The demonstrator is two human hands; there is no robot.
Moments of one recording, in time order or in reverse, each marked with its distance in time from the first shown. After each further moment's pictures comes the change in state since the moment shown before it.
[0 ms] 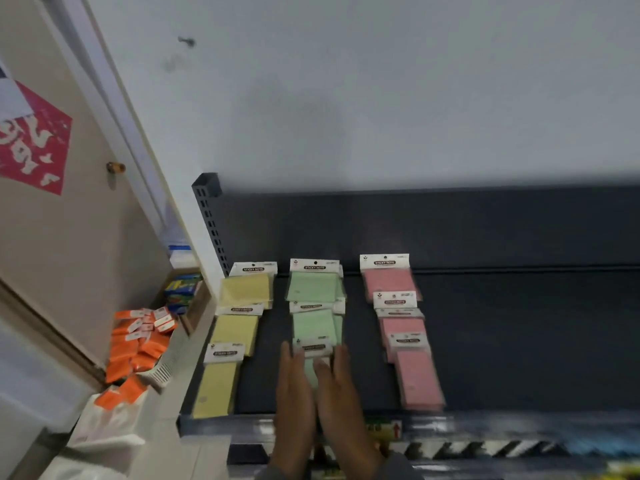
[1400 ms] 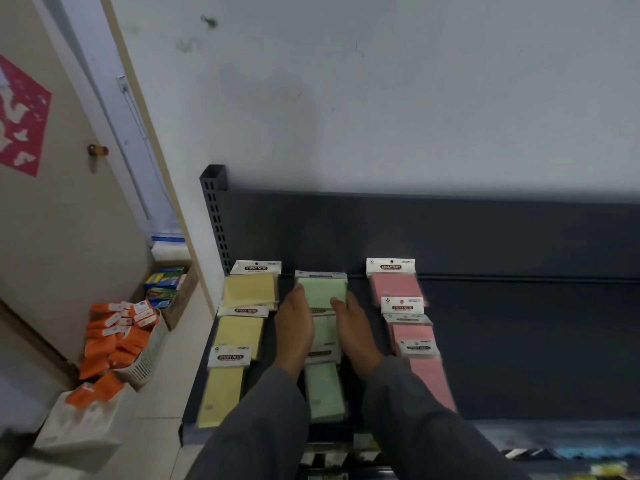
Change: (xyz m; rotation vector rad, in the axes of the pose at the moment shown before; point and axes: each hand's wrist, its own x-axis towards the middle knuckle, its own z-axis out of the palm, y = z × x) left_hand 0.086 0.088 0.001 0.070 0.043 0.081; right_hand 0.117 -0.025 -0.014 -0.191 0.215 -0.050
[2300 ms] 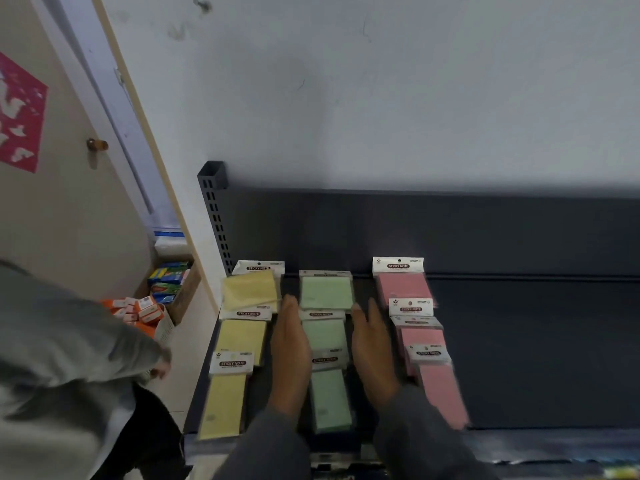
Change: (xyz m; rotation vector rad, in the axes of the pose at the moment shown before) left_hand -0.046 0.013 -0.019 -0.259 0.041 -0.058; right_hand -0.031 -0.009 -0.011 0.116 0.111 0.054
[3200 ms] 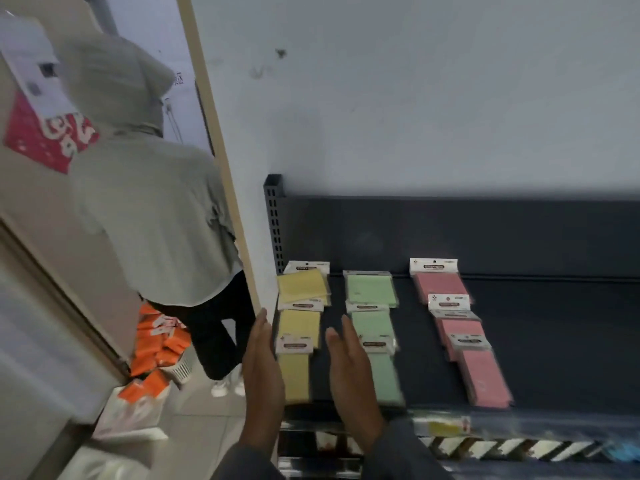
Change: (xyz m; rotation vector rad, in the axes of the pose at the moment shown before) left_hand -0.025 0.018 -0.142 0.017 0.044 0.154; right_hand -0.119 -0.001 0.086 0.009 -0.156 -0.110
